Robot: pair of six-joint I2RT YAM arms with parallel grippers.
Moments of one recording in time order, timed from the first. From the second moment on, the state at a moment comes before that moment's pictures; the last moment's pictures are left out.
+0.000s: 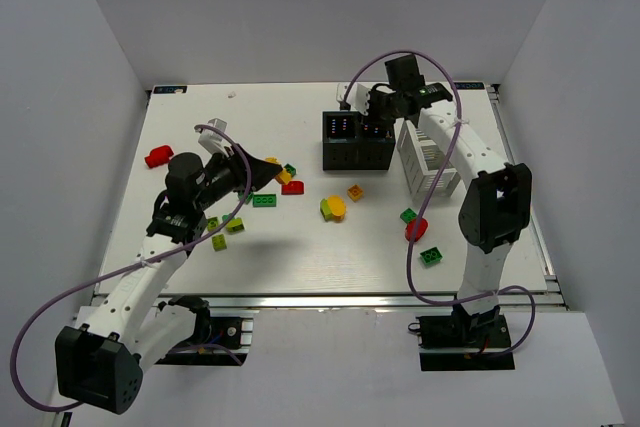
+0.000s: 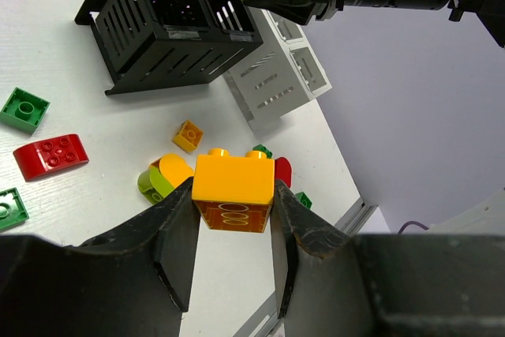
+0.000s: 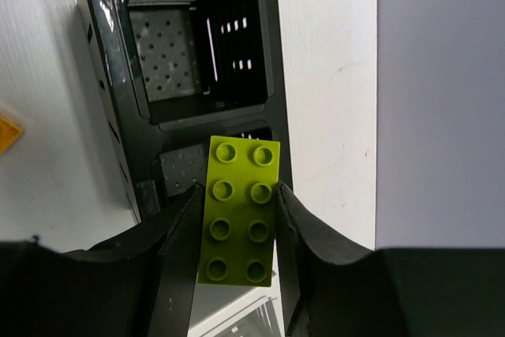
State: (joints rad) left arm -0.27 0.94 0.70 0.10 0.48 -0.68; right arm 0.39 1.92 1.82 -0.69 -0.37 -1.12
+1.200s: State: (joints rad) left arm -0.28 1.08 0.76 0.18 0.50 -0.70; right arm 0.36 2.02 1.86 -0.76 -0.28 -1.18
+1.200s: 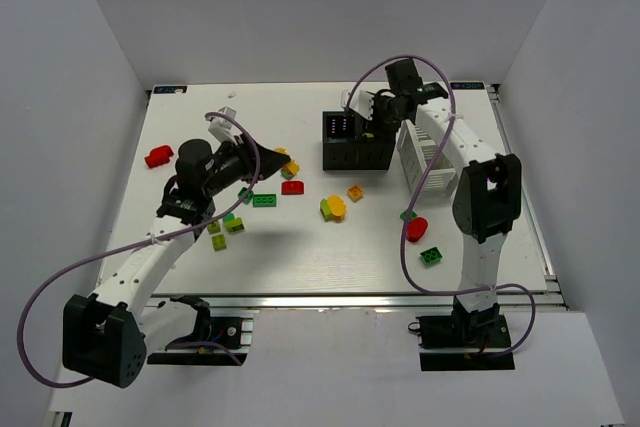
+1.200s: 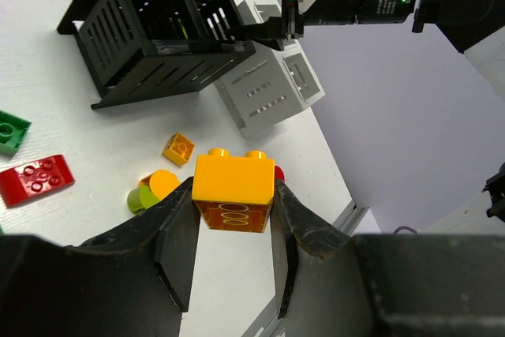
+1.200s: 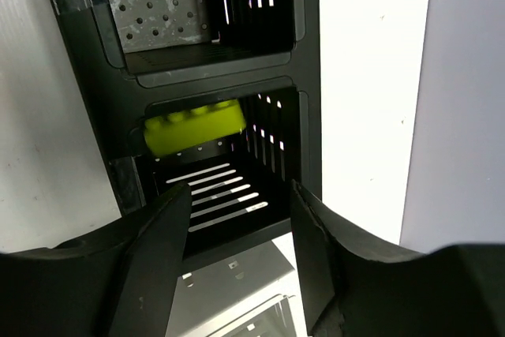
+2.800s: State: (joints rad) left arm -0.49 1.97 1.54 0.15 0.20 -0.57; right arm 0.13 1.36 1.08 -0.01 -0.99 -0.27
